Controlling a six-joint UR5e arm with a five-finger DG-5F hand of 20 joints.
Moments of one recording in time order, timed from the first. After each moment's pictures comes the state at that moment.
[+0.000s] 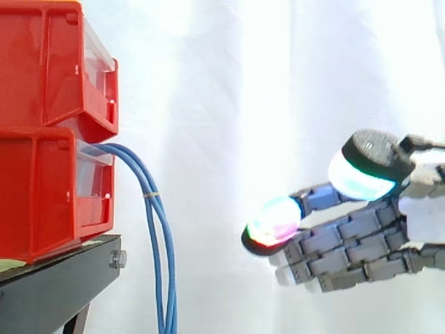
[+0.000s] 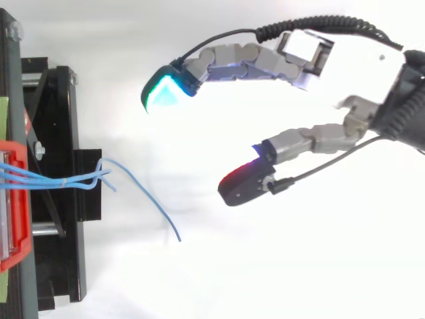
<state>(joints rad) 0.18 -2.14 -1.51 -2.60 -1.07 -0.29</state>
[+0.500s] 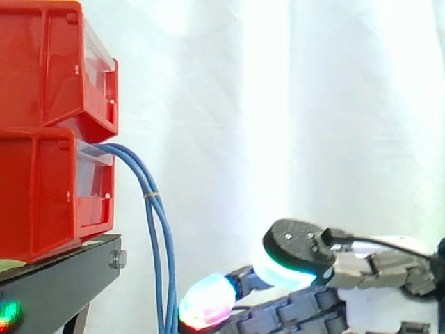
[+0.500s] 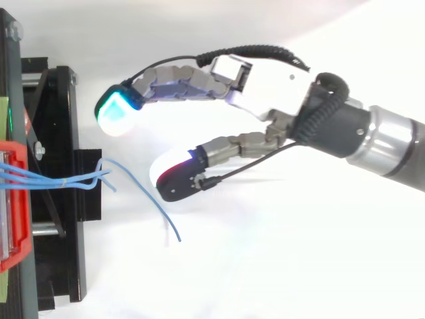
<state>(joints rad) 0.17 -2.36 -1.35 -2.54 -1.07 -0.17</state>
